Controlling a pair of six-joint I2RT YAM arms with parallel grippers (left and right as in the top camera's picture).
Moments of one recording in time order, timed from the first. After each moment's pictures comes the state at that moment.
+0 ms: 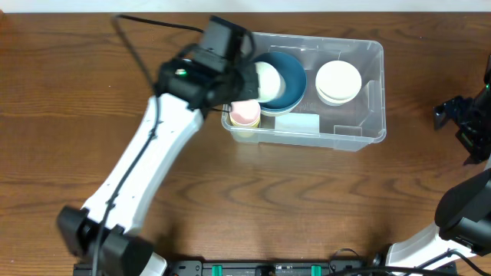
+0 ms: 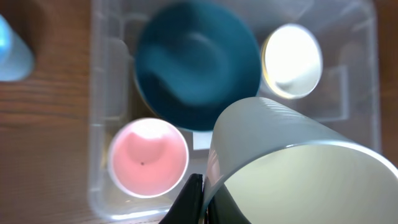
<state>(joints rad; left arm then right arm) -0.50 1.70 1.72 -0.99 0.11 -0.51 -0.45 1.85 1.77 -1.61 0.11 0.75</state>
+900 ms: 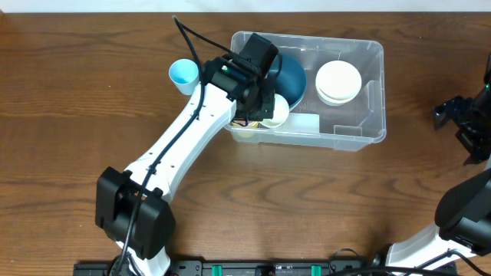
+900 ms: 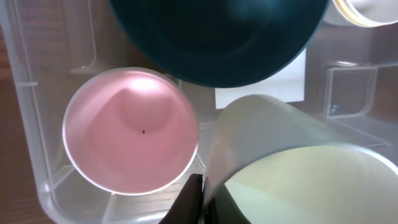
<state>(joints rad) -0.57 1.86 1.72 -1.10 0.08 -0.47 -0.45 1.85 1.77 -1.61 0.11 0.75</state>
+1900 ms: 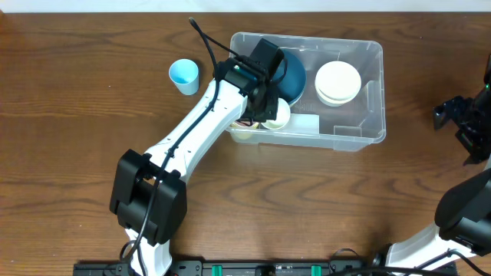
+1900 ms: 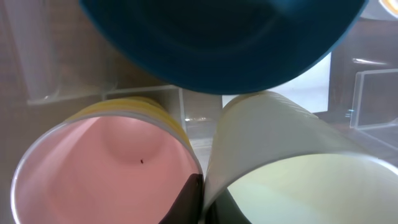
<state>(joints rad) -0.57 1.96 1.71 -1.04 0.07 -0.45 -0.45 1.85 1.77 -1.61 0.11 0.75</state>
